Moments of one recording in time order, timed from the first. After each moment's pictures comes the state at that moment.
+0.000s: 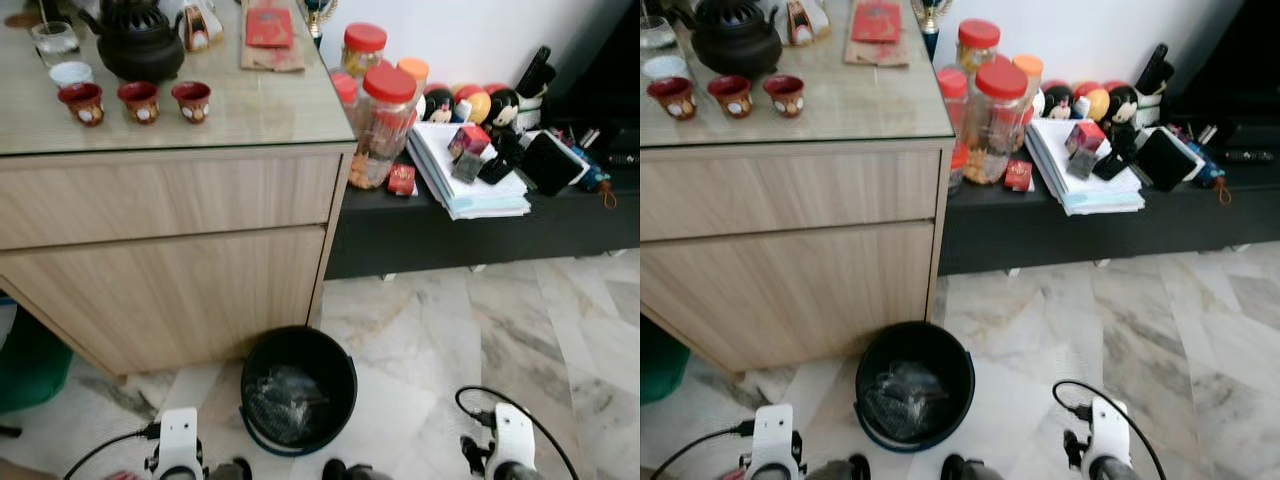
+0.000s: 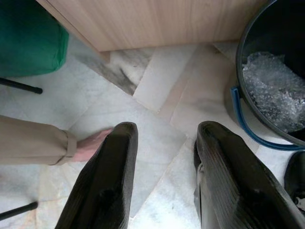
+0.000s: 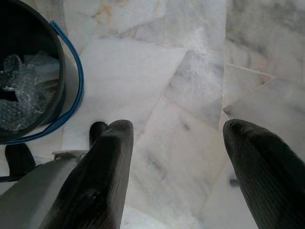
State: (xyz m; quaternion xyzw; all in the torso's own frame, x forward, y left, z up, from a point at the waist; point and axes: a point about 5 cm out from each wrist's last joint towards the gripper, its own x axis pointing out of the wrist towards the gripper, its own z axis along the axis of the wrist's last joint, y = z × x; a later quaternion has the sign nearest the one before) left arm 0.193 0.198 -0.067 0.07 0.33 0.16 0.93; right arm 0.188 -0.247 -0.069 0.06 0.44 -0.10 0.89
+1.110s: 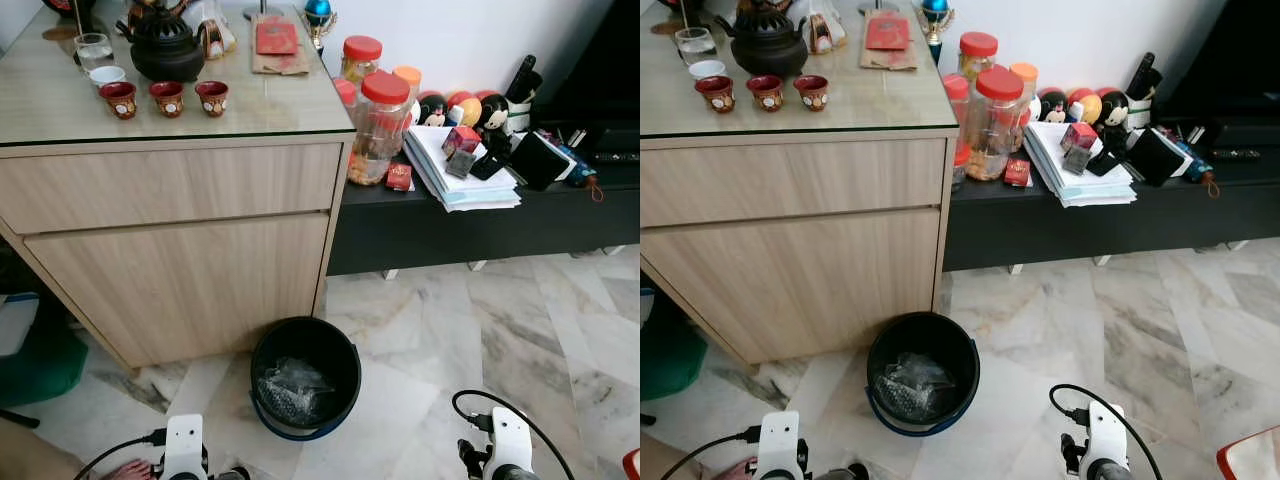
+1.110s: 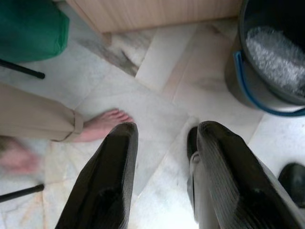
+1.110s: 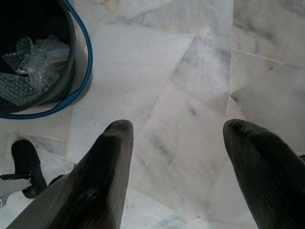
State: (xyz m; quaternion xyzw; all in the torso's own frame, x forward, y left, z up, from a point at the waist) left arm 0.182 0.193 -0.074 0.07 0.35 0.15 0.92; right arm 0.185 -0.244 -0.072 0.05 0.45 -0.09 0.89
